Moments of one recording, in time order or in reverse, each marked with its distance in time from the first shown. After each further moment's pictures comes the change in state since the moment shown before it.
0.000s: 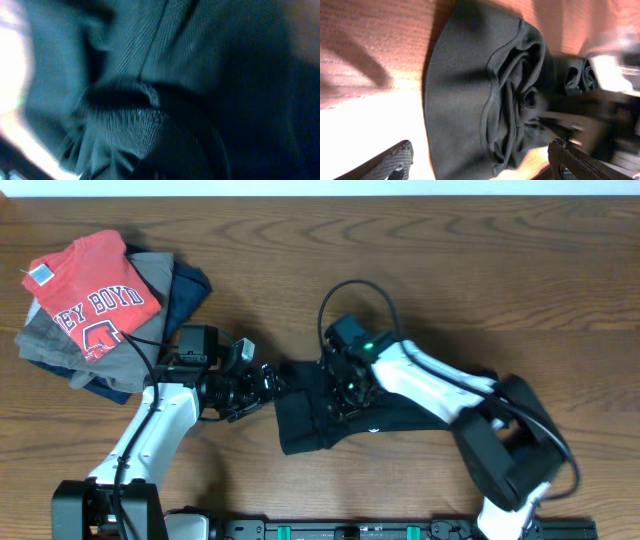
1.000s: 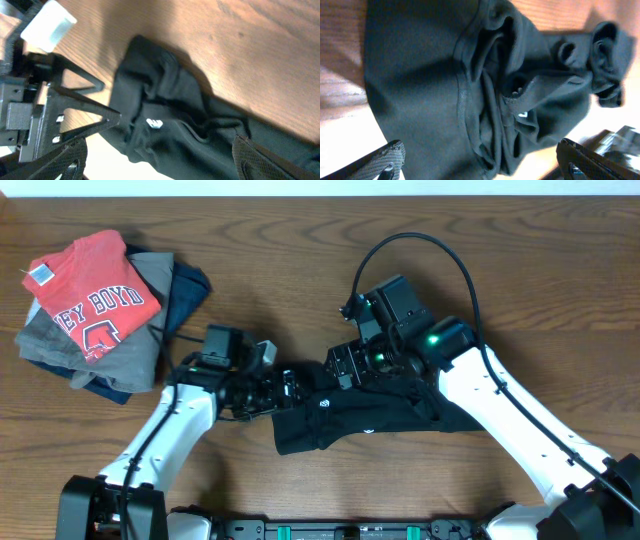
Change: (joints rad) left arm -0.153 0.001 0.000 0.043 -0.071 0.022; right arm -0.106 -0.377 0.065 -0.038 0.042 0.018
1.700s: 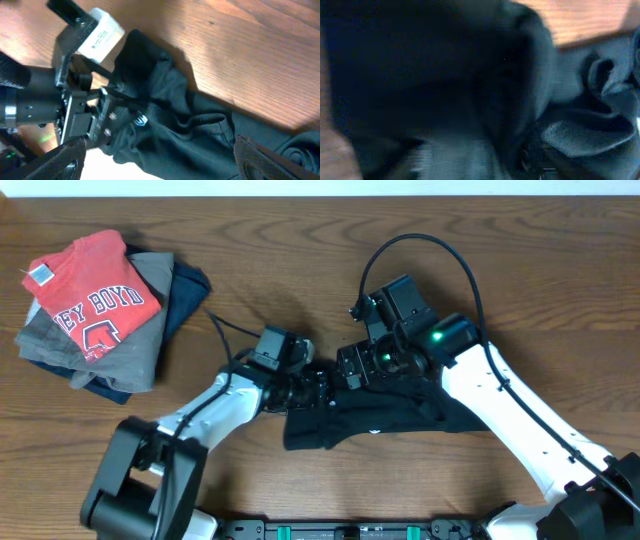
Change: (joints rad) left arm -0.222 0.219 0.027 0.260 -0.130 -0.130; right arm -0.031 0.002 0.000 -0.058 0.071 -0.018
